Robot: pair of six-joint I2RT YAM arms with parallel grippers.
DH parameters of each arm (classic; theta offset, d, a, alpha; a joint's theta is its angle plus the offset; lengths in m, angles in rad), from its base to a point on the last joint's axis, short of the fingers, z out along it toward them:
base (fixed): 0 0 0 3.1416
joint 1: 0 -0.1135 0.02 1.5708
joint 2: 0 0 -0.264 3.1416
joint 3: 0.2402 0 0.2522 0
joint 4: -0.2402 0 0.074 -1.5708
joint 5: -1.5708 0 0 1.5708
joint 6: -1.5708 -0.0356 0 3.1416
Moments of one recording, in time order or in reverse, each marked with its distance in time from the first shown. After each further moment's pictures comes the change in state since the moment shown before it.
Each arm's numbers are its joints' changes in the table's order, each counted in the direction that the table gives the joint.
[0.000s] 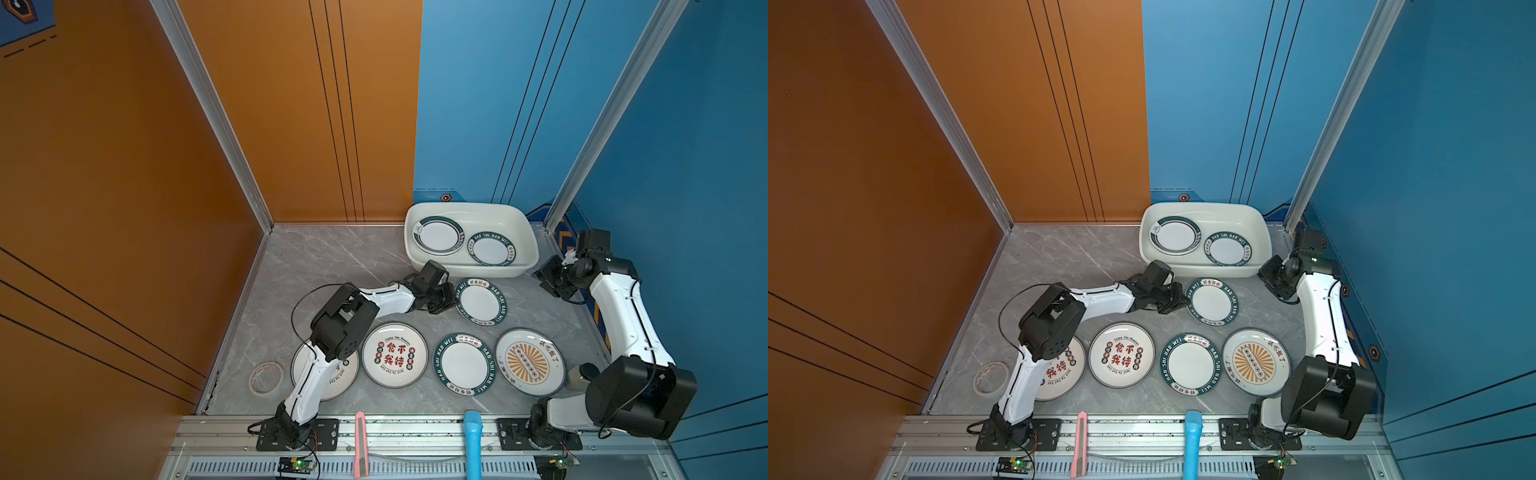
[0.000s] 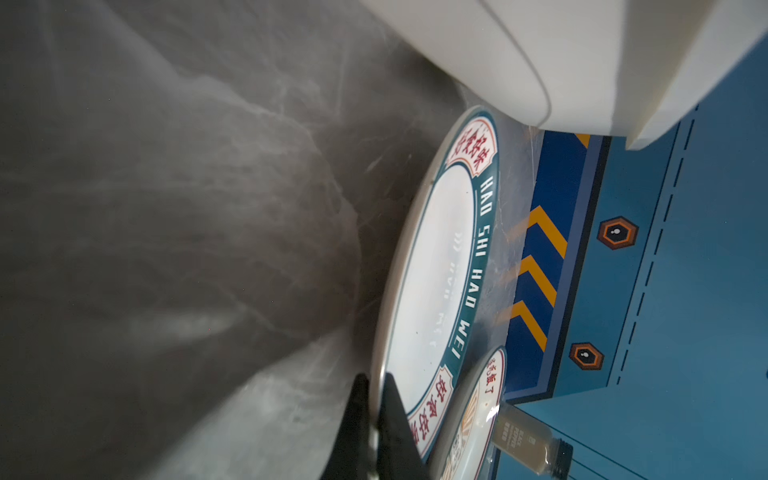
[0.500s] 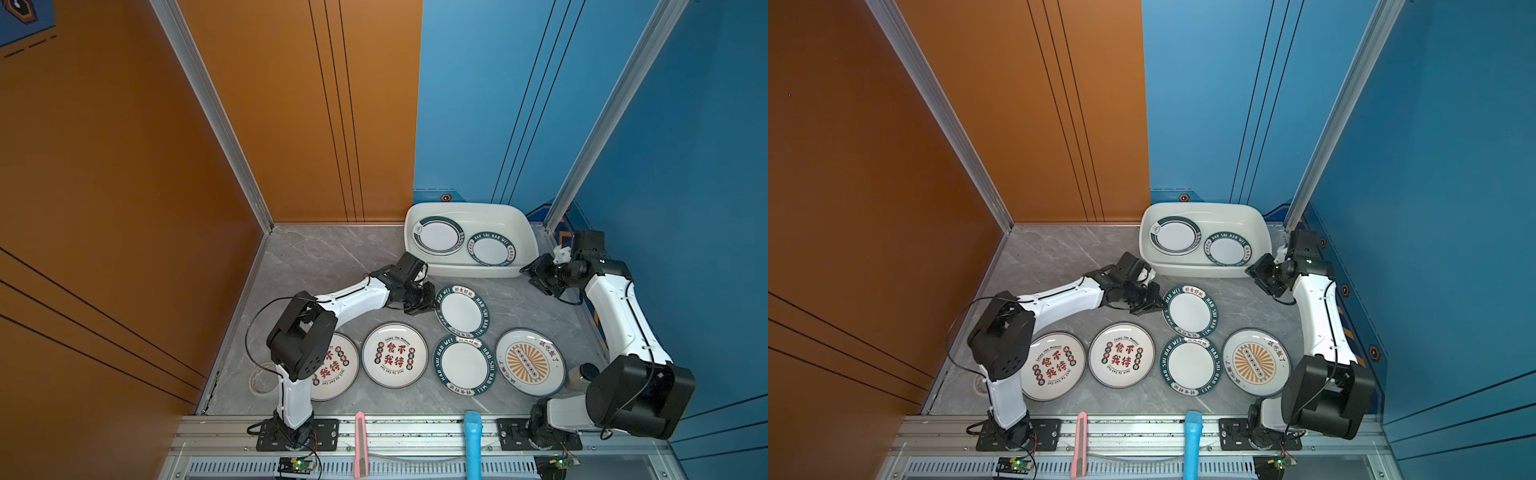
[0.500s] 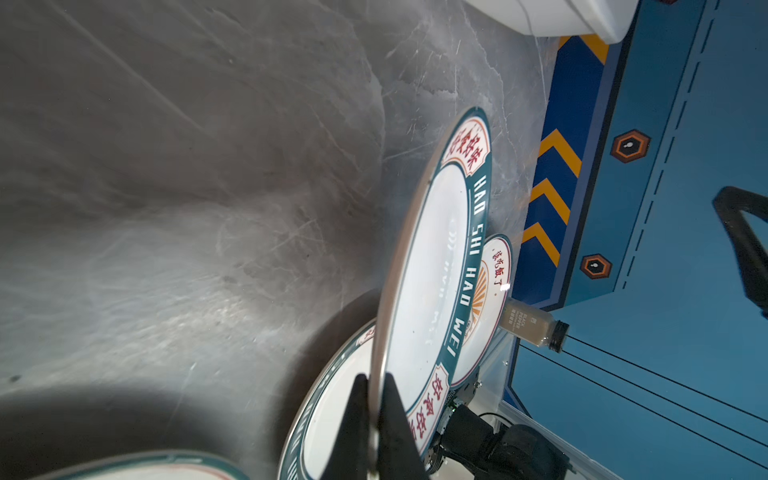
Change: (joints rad) left arm -0.098 -0.335 -0.173 -0.302 -0.112 -0.169; right arm -0.045 0.002 -0.050 0.108 0.187 0.043
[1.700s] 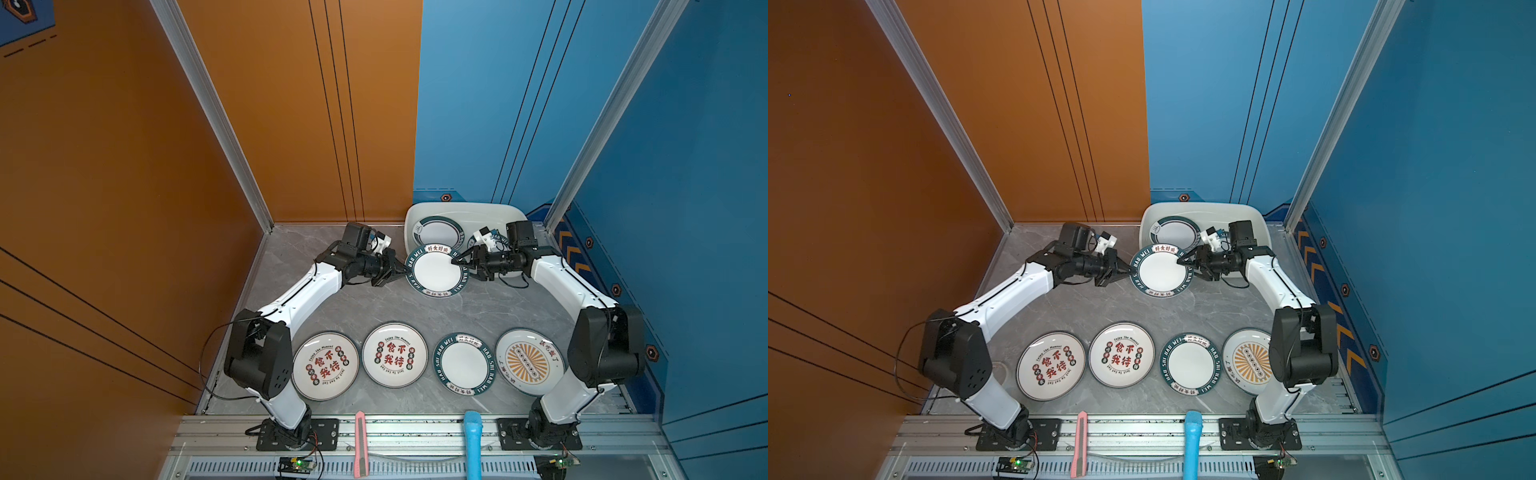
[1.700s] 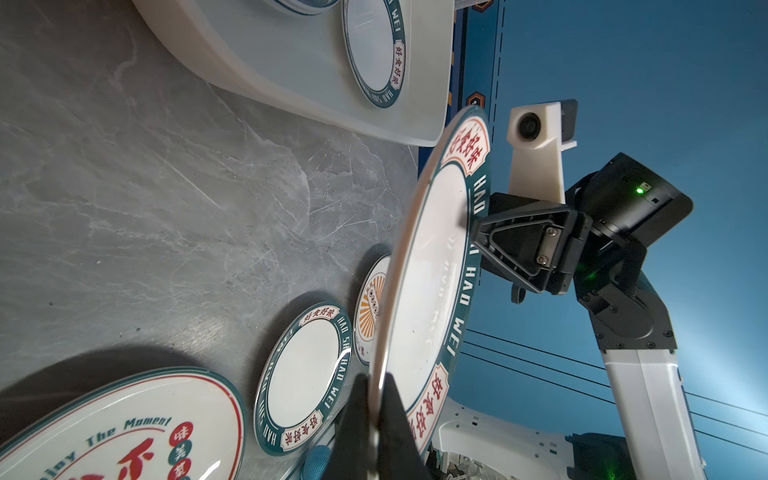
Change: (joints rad) left arm -0.270 -0.189 0.026 -0.039 -0.259 -0.024; right arm -0.327 0.304 0.085 0.298 0.505 0.047
